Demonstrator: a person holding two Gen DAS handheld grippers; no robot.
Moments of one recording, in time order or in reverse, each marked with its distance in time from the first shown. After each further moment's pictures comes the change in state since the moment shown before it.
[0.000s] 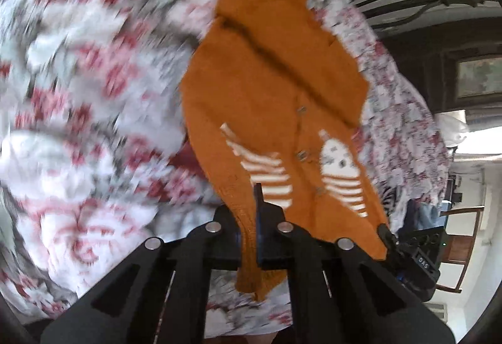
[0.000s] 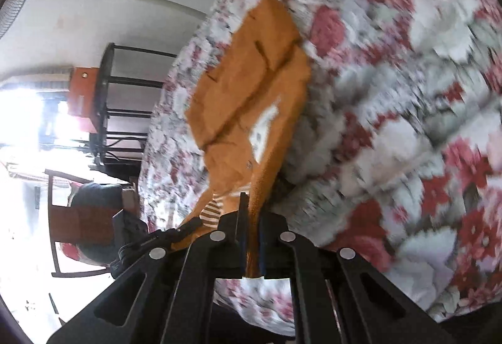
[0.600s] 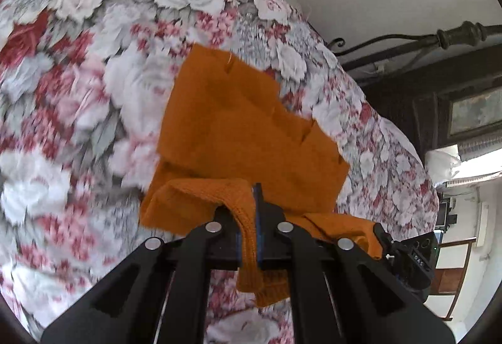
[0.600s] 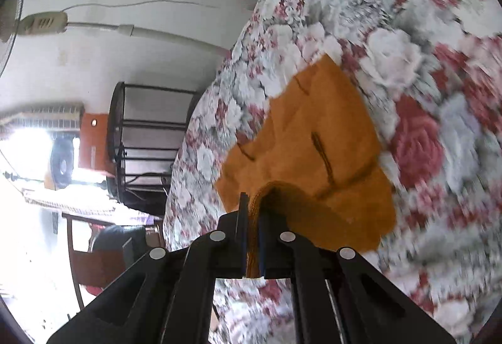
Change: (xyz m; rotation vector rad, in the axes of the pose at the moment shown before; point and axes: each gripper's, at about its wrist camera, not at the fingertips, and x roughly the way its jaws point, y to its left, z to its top) left arm 0.003 -0.044 0.129 -0.023 -0.131 -0.020; right arm 0.058 0.041 0.141 0.052 -0.080 0.093
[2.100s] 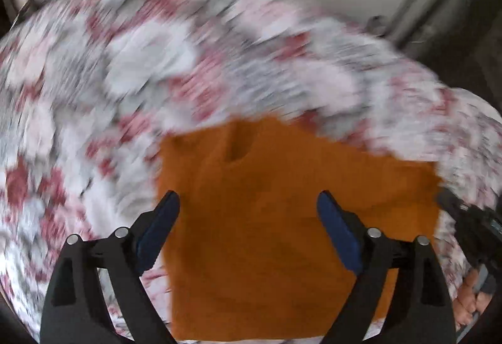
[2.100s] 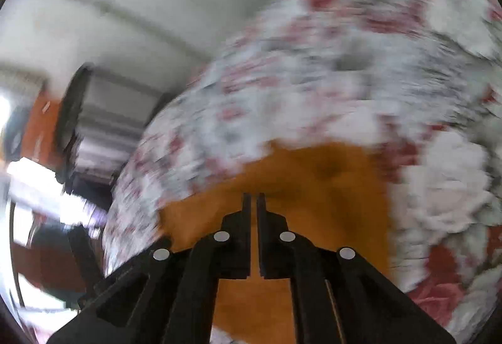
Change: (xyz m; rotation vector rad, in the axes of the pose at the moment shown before) left arm 0.093 -0.060 0.052 0.347 -0.130 0.392; right arm 0.092 0.012 0.073 -0.254 -0.018 -0.176
